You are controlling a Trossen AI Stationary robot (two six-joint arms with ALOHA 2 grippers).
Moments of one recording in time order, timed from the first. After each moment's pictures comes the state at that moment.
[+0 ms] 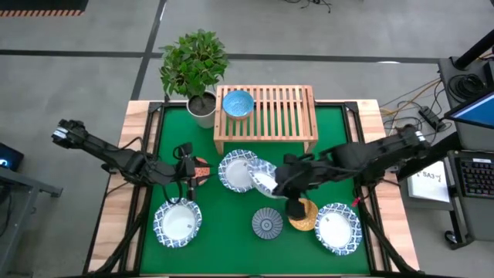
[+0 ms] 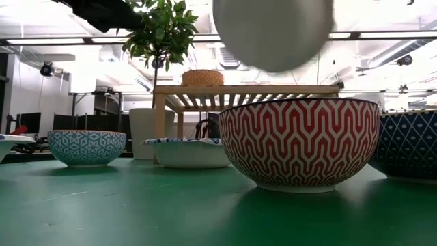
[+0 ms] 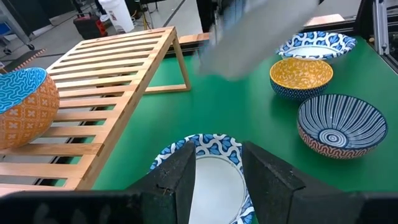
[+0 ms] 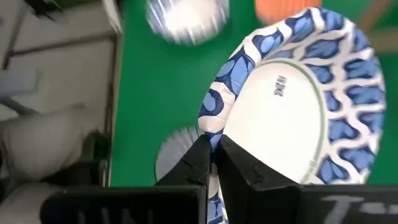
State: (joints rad) left arm -0.40 0.93 0.69 -0.20 -0.58 -0.07; right arm 0.32 1.51 1.59 -0.85 0.06 0.40
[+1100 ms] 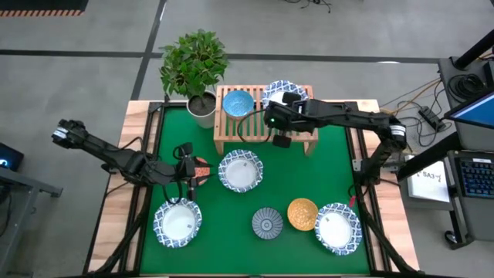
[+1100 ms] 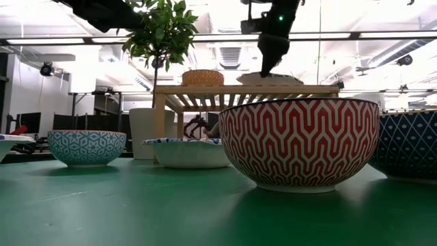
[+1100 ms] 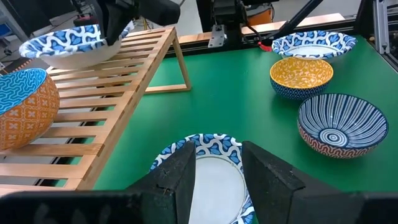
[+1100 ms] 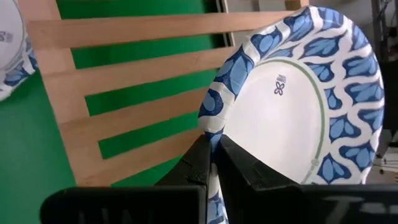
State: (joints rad) left arm -0.40 0.93 0.69 -0.20 -0.58 -0.06; right arm -0.23 1.69 1.64 -1.08 0.46 -0.18
